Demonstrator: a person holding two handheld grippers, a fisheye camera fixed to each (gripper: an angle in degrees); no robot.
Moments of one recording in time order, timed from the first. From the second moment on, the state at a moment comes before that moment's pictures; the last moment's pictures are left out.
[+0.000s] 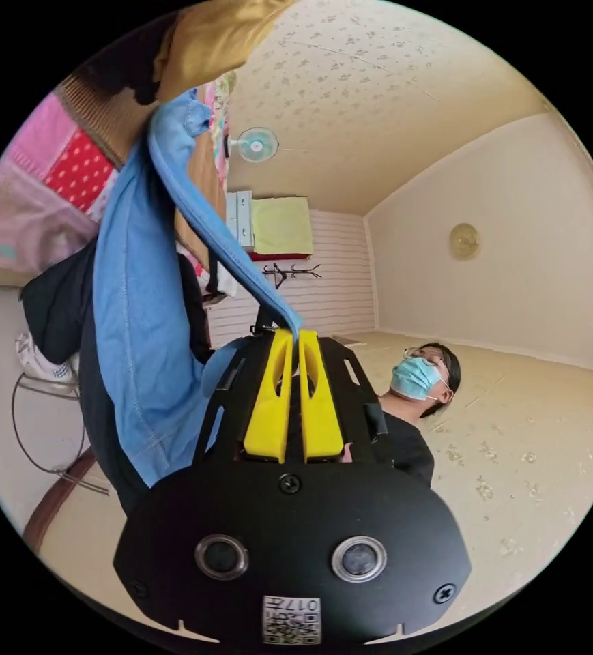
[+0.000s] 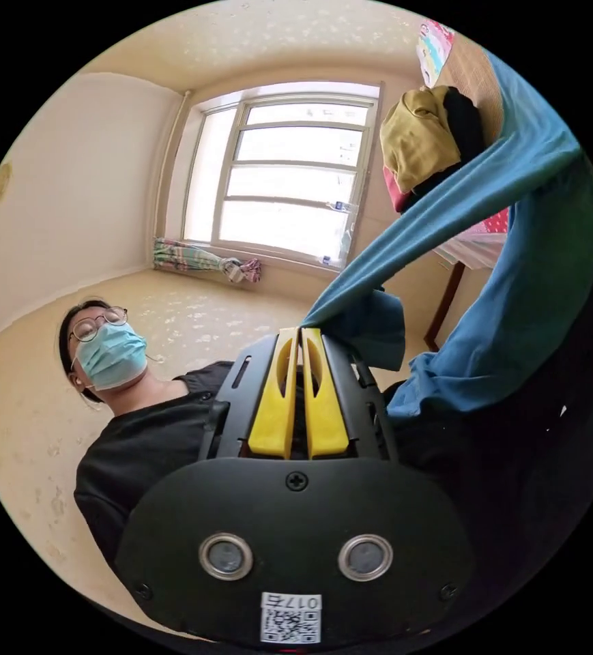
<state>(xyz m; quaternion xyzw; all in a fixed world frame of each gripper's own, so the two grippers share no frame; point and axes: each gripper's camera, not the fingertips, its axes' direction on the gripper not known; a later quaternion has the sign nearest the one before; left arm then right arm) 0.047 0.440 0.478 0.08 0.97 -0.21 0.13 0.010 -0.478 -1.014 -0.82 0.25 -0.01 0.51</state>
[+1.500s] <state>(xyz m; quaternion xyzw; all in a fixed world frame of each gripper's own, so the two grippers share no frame) 0.065 0.456 0.446 0.03 0.99 -0.11 0.09 0.015 -0.420 -1.025 -0.86 0.27 0.00 0.43</state>
